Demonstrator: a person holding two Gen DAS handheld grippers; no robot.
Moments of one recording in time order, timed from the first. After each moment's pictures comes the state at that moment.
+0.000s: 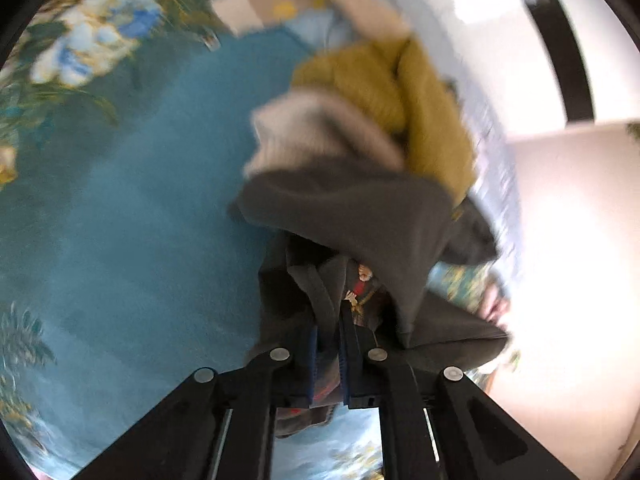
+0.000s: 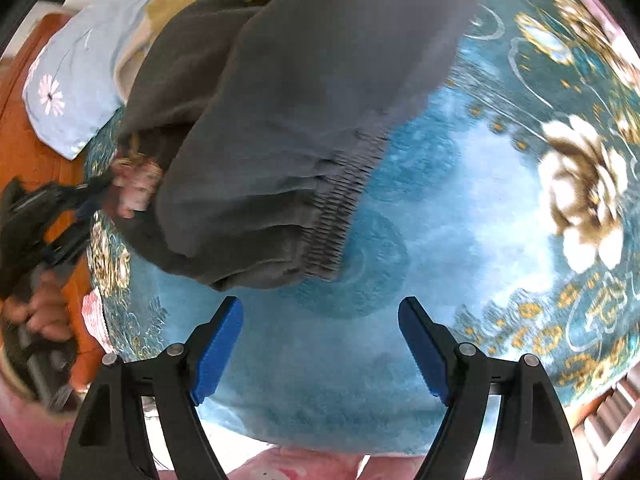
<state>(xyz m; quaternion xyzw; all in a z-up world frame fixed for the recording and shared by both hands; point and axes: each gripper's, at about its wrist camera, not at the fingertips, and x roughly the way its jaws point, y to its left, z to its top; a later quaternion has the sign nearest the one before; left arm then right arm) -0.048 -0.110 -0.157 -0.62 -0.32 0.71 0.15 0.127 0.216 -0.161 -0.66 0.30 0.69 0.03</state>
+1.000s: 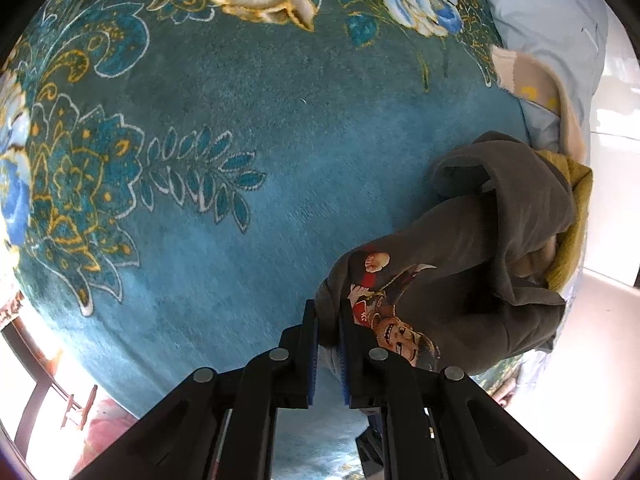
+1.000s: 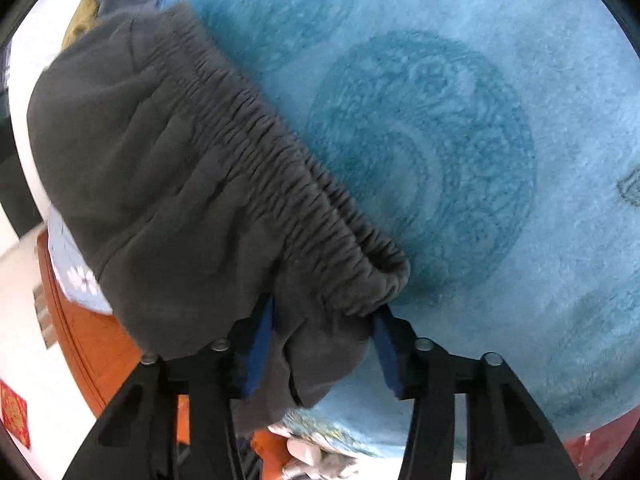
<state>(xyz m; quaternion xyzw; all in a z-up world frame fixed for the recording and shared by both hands) 0.051 -0.231 -0.229 -0.66 -0.42 0.61 -0.10 0.164 0.180 -0.301 -0.53 0.68 0.50 0.12</state>
